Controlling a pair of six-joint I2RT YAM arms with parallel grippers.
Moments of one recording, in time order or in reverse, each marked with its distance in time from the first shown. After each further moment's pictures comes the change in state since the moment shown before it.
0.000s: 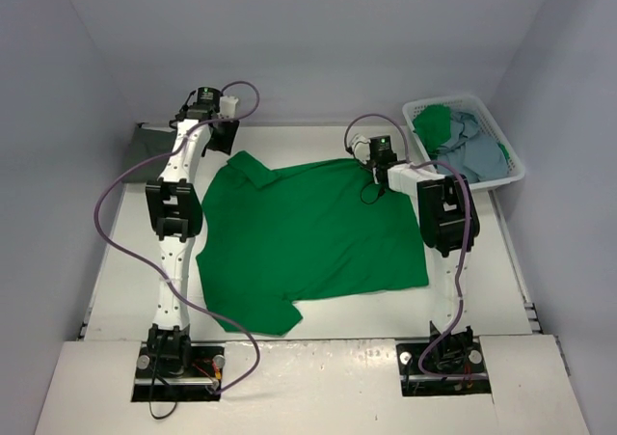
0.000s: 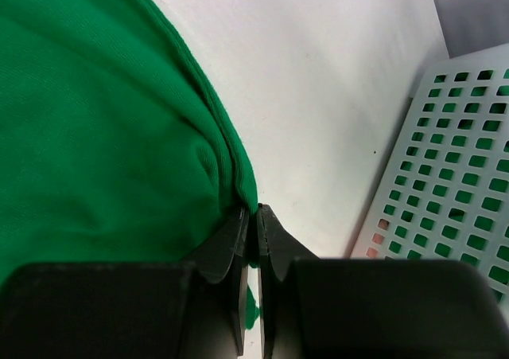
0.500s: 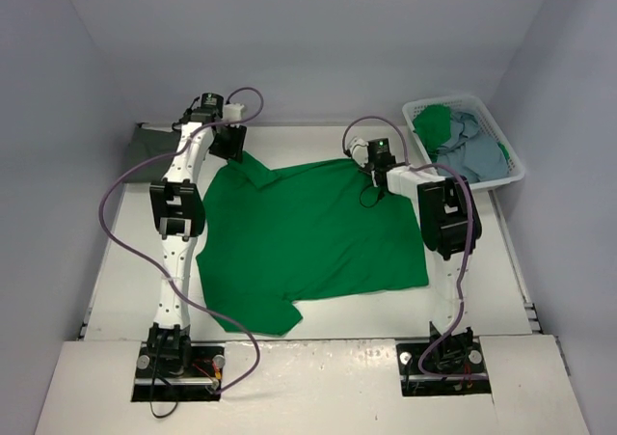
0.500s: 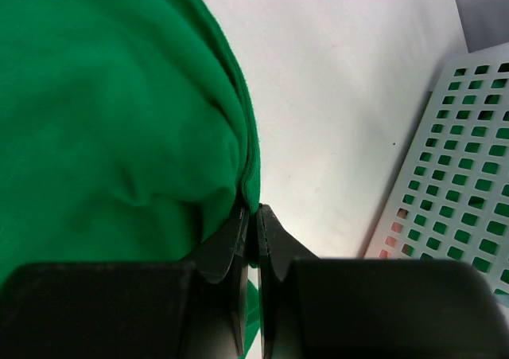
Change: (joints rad) left arm 0.000 0.042 0.030 -0.055 0.200 -0.035; right arm 0.019 -0.038 -0.044 -0.013 -0.012 0.035
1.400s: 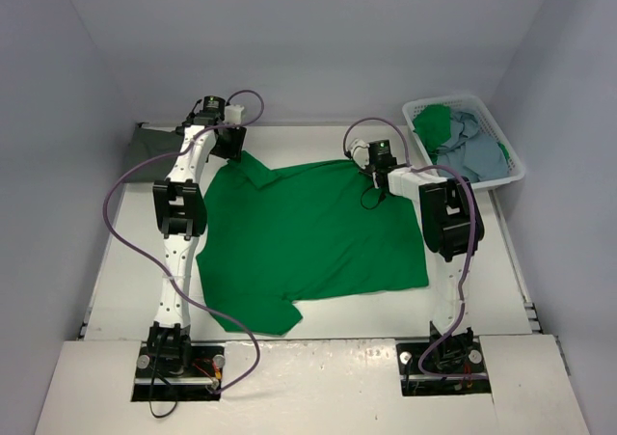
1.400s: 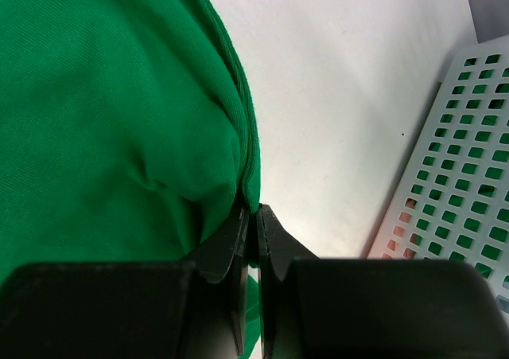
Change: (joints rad) left arm 0.000 0.060 0.010 0.076 -0.065 0.002; right arm 0.001 -0.031 -0.042 -0.003 -0.014 0.007
